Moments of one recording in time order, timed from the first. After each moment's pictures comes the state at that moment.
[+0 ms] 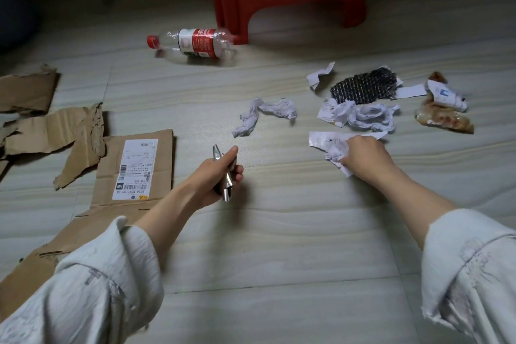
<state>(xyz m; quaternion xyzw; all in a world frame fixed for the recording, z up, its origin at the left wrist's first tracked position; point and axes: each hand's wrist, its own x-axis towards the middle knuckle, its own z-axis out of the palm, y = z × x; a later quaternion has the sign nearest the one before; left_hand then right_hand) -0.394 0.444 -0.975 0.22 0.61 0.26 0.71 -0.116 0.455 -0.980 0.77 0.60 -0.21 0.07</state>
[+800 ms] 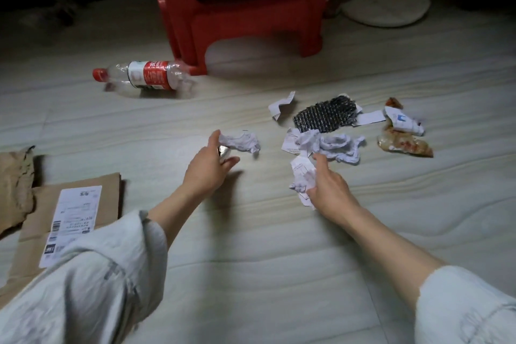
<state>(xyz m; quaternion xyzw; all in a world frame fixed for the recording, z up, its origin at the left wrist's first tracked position) -0.328 0.532 -1.001 0.68 0.66 0.11 0.28 -0.112 0.454 -0.988 0.75 0.59 -0.30 -0.06</state>
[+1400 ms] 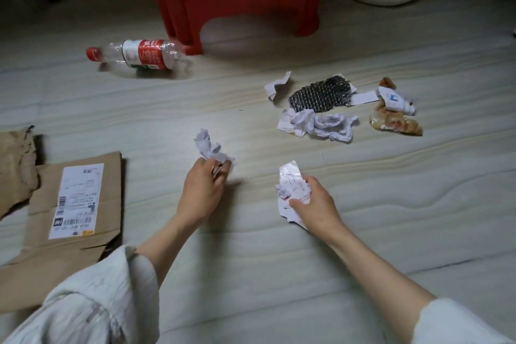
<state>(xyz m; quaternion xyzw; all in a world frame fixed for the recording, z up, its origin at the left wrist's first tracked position) -0.338 0.458 -1.008 0.67 0.66 0.18 0.27 -0.139 0.390 -0.995 0.76 0.39 -0.47 -0.25</state>
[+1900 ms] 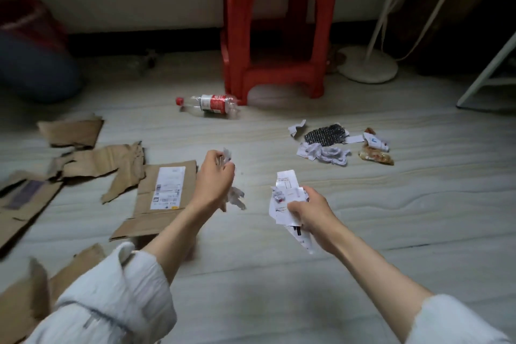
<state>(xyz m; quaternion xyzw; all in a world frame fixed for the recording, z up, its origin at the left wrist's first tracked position) -0.389 0.355 -0.809 0.52 0.67 0.36 0.40 -0.219 0.300 -0.833 0.67 0.36 -0.56 -0.33</state>
